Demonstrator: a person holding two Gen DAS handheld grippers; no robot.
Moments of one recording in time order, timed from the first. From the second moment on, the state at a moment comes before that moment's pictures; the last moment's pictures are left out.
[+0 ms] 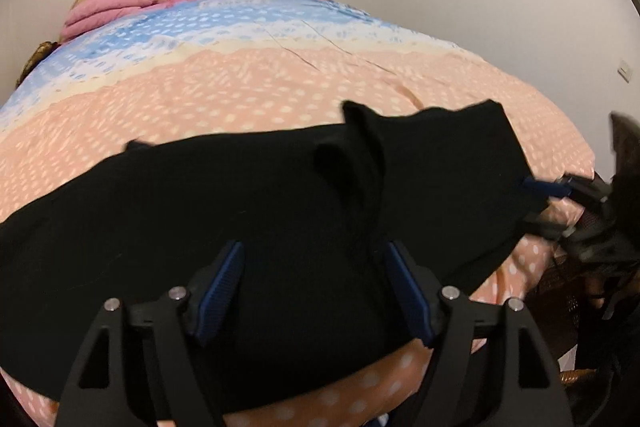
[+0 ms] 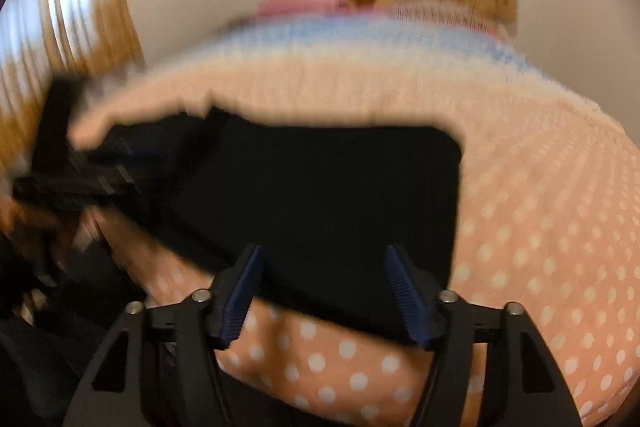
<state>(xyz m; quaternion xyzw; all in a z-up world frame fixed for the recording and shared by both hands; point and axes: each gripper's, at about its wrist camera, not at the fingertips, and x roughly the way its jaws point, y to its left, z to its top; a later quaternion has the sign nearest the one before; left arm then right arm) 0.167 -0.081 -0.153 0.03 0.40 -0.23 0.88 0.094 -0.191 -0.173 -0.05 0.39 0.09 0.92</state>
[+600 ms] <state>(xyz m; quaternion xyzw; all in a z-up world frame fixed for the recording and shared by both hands) 0.180 0.183 -0.144 -0.05 0.37 0.06 0.93 0.138 -0.069 -0.144 -0.10 0.31 0.23 0.92</state>
